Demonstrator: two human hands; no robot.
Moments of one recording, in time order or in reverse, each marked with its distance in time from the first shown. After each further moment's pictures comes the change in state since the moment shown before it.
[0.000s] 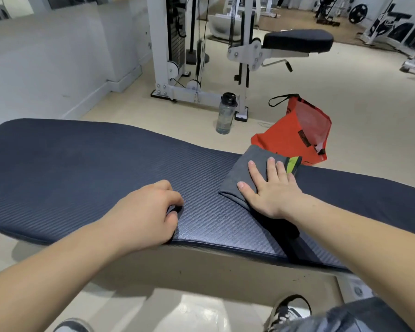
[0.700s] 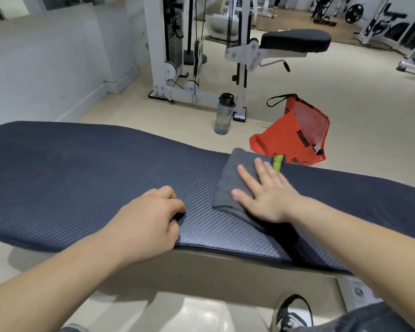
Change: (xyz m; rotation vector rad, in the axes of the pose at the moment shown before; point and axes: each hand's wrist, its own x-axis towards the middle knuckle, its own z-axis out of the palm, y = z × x) left_hand -0.001 0.003 0.009 0.051 -0.002 0.047; right_hand -0.008 0.000 -0.004 -0.019 0.006 -0.145
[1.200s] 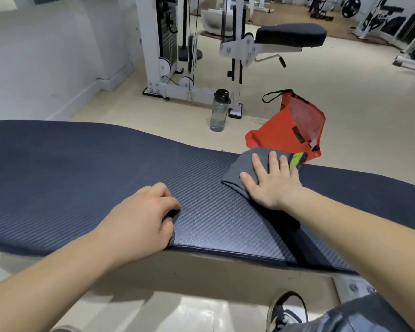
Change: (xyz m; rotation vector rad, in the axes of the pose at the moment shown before) left_hand 0.008 0.002 0.006 0.006 0.044 0.035; right_hand 0.027 0.027 0.003 0.068 0.044 0.214
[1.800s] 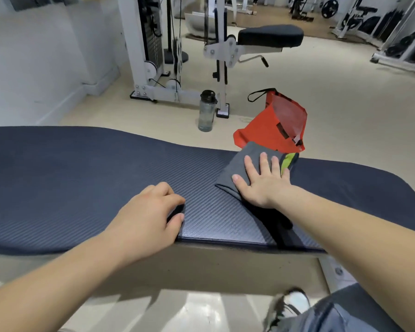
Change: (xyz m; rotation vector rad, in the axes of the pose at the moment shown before) left_hand 0.001 0.026 0.012 -0.074 0.082 0.059; right_hand -0.023 0.013 0.007 0.024 -0.050 0.029
